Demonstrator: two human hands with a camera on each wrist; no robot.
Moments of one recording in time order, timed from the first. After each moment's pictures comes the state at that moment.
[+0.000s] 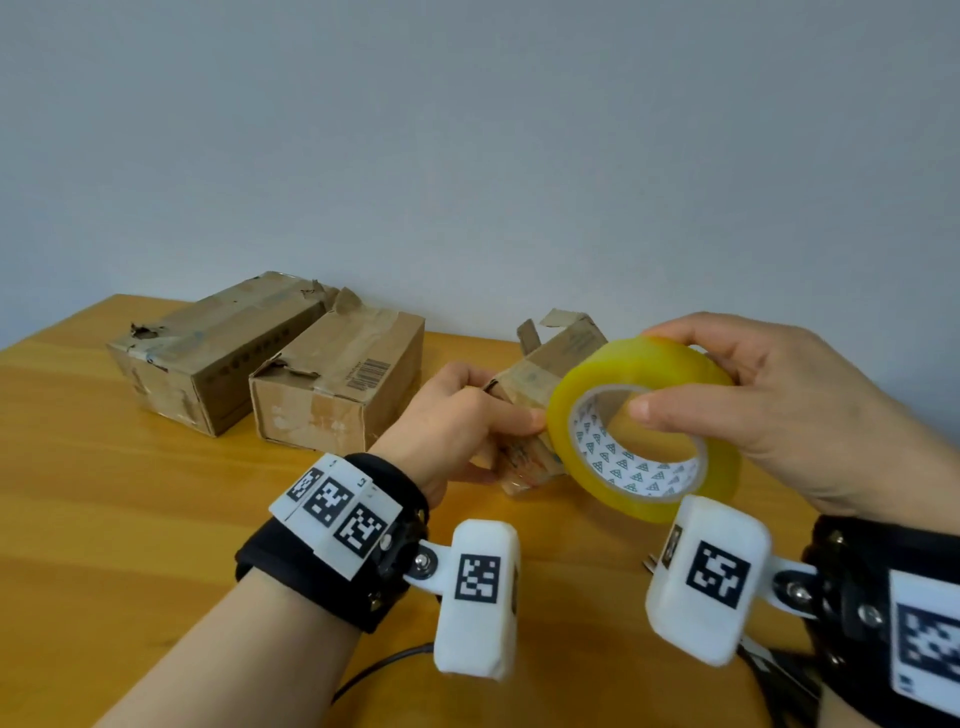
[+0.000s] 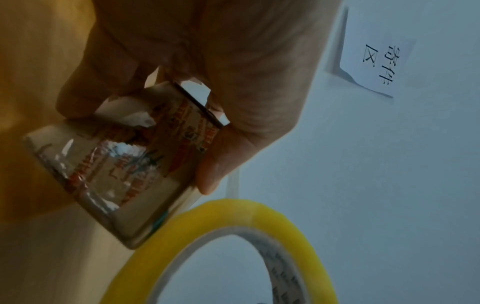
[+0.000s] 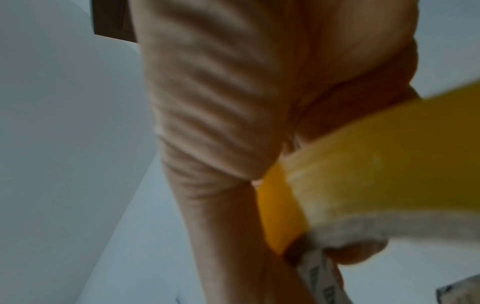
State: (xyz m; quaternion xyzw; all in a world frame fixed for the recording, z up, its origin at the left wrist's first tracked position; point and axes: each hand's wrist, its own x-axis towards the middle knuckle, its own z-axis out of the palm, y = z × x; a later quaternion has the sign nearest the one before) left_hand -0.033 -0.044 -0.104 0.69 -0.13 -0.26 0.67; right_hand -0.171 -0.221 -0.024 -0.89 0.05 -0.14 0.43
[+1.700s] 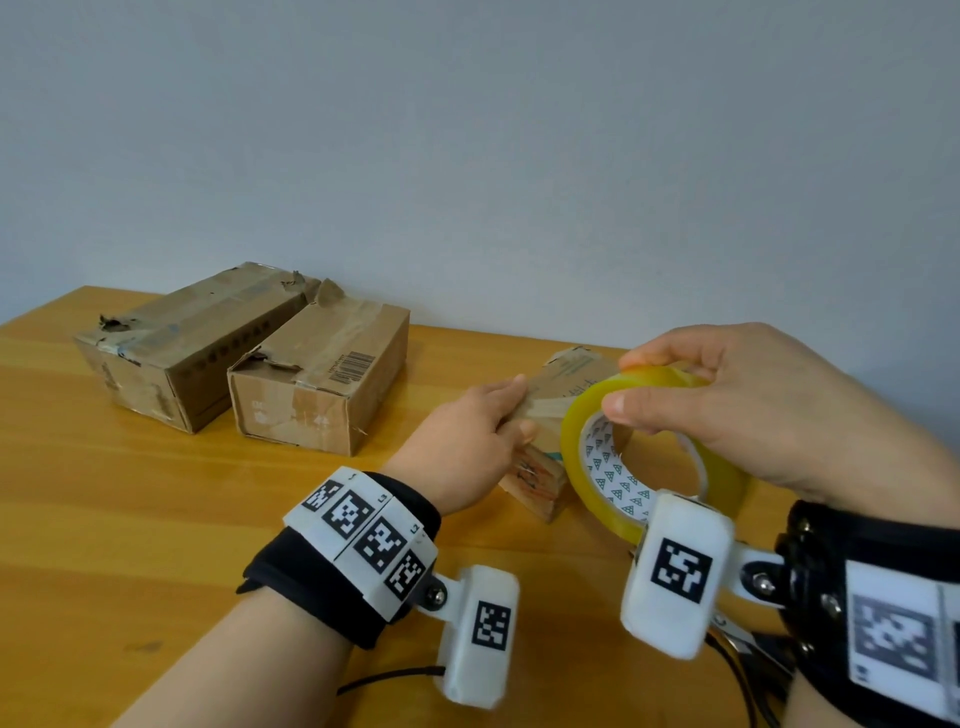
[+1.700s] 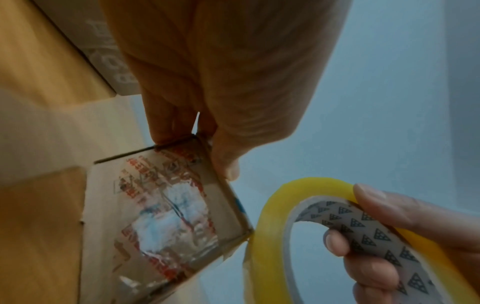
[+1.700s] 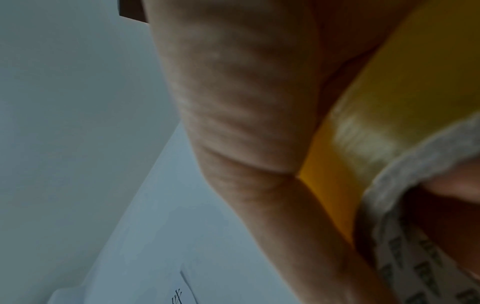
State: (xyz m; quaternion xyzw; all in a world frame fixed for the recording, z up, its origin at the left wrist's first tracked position) left_hand -0.043 -0.054 -0.113 0.86 -0.35 -0.10 0.36; right_hand -0.166 -0.218 -0.023 -0.94 0.19 -0.09 0.27
